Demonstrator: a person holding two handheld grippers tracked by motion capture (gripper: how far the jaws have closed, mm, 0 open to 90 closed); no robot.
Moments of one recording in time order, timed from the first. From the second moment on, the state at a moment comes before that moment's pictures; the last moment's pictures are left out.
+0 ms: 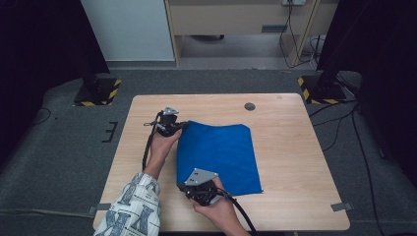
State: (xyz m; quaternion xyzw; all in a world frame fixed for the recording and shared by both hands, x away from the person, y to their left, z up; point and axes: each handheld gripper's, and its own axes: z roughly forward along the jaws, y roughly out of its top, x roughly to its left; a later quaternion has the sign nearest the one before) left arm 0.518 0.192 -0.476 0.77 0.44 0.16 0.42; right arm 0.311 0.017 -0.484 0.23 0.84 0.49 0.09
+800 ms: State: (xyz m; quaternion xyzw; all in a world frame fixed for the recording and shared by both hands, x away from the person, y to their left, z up) left arm 0.528 0.213 -0.450 0.77 0.45 0.16 0.41; right arm 0.310 0.032 -0.474 0.25 0.82 0.50 0.10
